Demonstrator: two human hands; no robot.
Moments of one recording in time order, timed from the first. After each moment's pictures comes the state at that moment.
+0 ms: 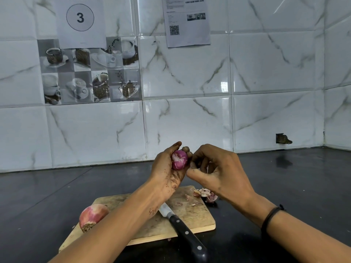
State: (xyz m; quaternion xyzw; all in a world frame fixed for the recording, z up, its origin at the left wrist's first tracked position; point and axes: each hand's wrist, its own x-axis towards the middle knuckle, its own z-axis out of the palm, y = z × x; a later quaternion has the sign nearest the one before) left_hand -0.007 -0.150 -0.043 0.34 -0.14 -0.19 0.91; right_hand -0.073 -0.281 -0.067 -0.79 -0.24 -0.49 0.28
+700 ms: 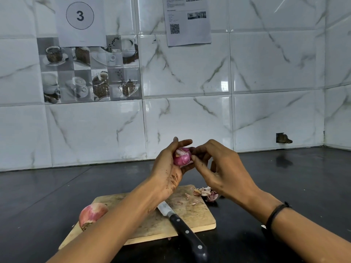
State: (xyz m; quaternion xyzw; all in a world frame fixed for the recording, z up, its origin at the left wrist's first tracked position) left_hand 0.005 -0.151 -0.051 0.45 -0.24 -0.15 0.85; right_hand -0.061 -0.293 -0.069 -0.82 -0.22 -0.49 0.20
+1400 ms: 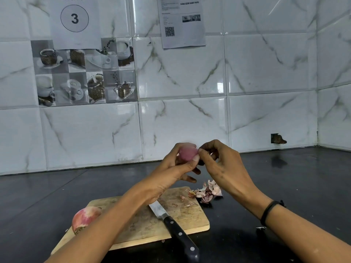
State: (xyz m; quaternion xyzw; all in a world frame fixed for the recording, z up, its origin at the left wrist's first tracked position) left_hand 0.005 -0.145 -0.059 0.65 -0.44 -0.06 0.62; right_hand -0.063 -0.304 -0.067 -0.81 -0.06 -0.44 0.38
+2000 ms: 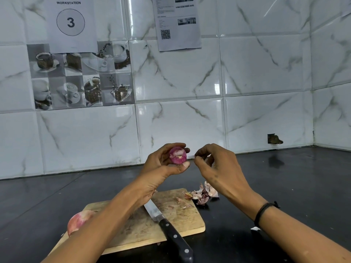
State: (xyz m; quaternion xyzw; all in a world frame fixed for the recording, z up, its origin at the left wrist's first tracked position) left_hand 0.014 -0.136 -0.057 0.64 -0.40 0.02 0.65; right_hand -0.060 -0.307 -0.069 -0.83 -0.05 -0.46 0.30
